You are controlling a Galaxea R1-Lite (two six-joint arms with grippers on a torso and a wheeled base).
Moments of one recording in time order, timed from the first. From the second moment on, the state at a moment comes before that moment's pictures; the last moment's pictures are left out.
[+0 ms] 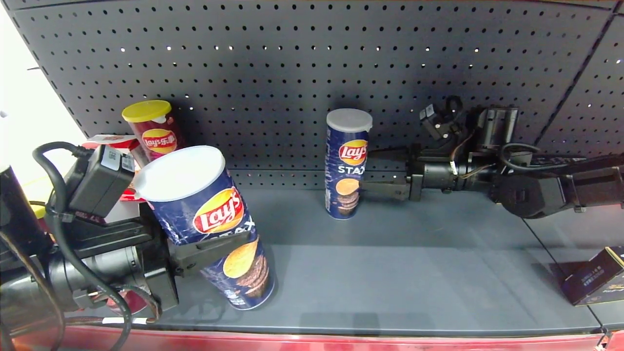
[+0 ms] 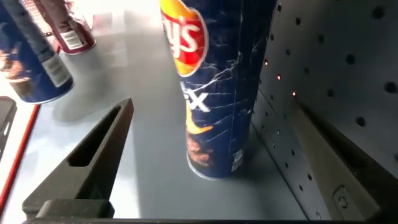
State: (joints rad) left arm -0.34 1.33 -0.50 -0.72 -0.62 0.08; right arm 0.35 1.98 -1.34 -0.52 0.92 -0.25
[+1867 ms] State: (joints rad) left arm -0.33 1.37 -0.51 -0.73 -0.62 0.09; right arm 0.44 2.21 -1.54 -0.55 0.84 -0.25
